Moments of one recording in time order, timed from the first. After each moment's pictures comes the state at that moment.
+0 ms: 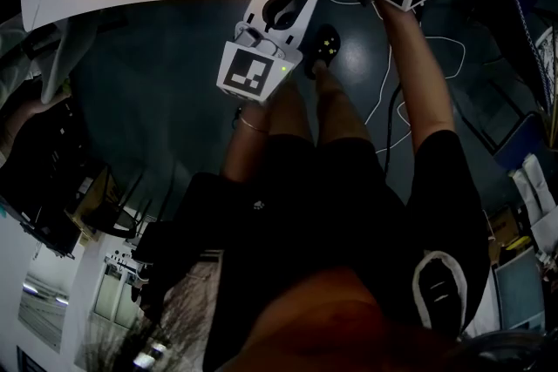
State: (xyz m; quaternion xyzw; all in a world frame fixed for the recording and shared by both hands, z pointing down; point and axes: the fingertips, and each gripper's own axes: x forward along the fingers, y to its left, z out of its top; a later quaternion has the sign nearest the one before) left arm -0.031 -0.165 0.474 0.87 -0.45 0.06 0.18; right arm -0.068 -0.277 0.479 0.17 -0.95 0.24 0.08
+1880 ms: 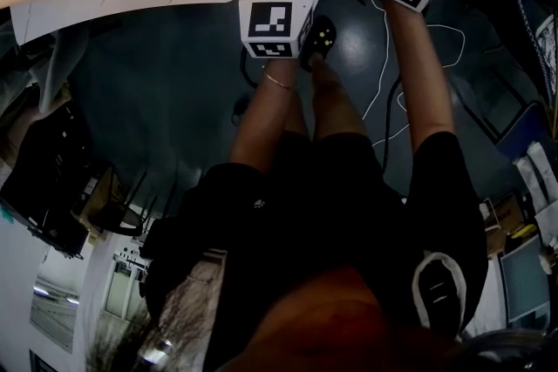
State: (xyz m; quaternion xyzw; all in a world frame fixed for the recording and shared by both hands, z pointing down) left arm -0.029 -0.240 0.525 0.79 -0.58 0.08 0.20; right arm -0.043 -0.272 0.452 0.12 -0.95 0.27 -0.01
